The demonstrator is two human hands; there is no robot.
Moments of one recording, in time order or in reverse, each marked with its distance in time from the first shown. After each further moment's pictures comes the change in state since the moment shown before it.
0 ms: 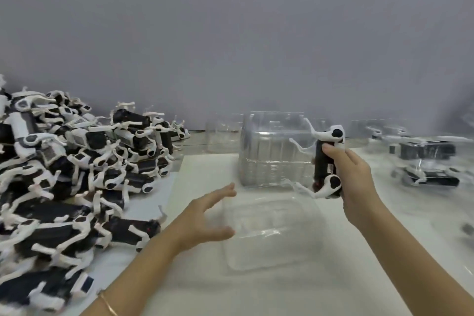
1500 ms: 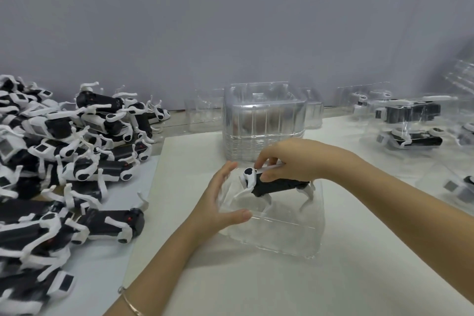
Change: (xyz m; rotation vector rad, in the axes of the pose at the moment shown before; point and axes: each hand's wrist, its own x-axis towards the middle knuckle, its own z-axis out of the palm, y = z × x) left_hand 0.024 -0.018 0.058 -0.304 0.056 0.000; right_hand 0.027 0.006 0.027 -1.422 -0.832 -0.312
